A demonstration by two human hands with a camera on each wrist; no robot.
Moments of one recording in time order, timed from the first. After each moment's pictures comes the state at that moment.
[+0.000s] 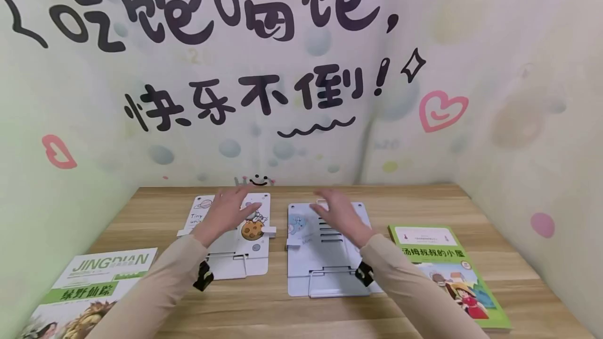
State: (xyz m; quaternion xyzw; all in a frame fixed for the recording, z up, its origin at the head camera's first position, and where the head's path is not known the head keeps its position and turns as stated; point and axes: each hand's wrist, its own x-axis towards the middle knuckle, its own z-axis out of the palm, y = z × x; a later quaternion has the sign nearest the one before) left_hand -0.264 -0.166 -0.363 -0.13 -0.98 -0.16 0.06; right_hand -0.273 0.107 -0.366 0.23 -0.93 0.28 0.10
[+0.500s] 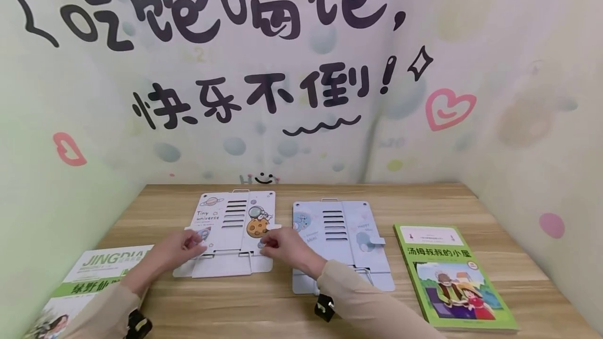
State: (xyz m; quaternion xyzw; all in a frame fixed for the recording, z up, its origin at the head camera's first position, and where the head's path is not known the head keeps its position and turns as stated) left_hand -0.194 -0.265 -0.393 -0.05 -0.96 -0.27 -0.03; right_hand -0.223 0.007 -0.400 0.29 -0.87 0.39 -0.07
